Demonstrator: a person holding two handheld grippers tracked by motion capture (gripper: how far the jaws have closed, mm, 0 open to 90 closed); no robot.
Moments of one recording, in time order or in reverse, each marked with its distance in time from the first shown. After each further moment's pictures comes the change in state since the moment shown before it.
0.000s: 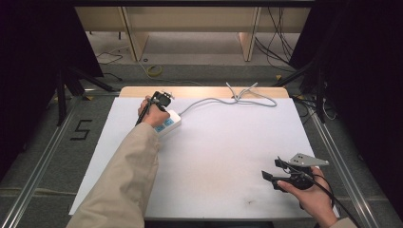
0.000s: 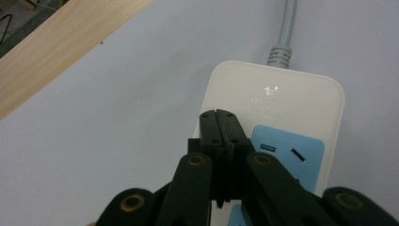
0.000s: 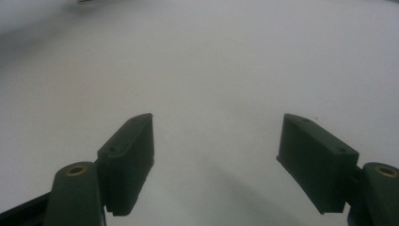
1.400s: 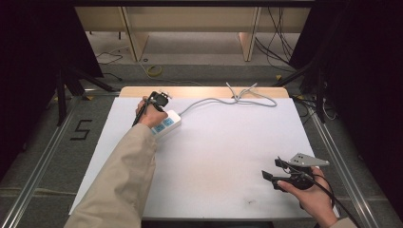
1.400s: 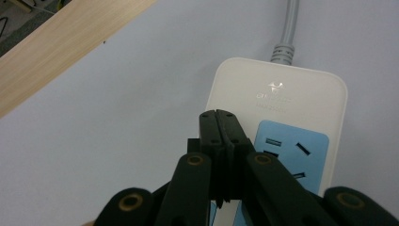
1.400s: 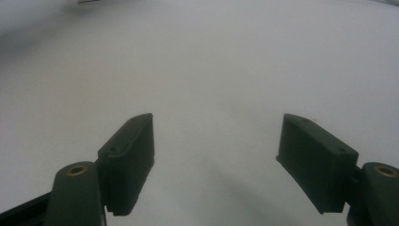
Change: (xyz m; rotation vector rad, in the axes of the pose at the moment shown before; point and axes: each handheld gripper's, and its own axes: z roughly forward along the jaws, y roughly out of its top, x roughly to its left) left arm 0.009 -0.007 -0.005 -0.045 -0.027 -0.036; right arm 0.000 0.001 -0.001 -0.004 -0.002 -0.005
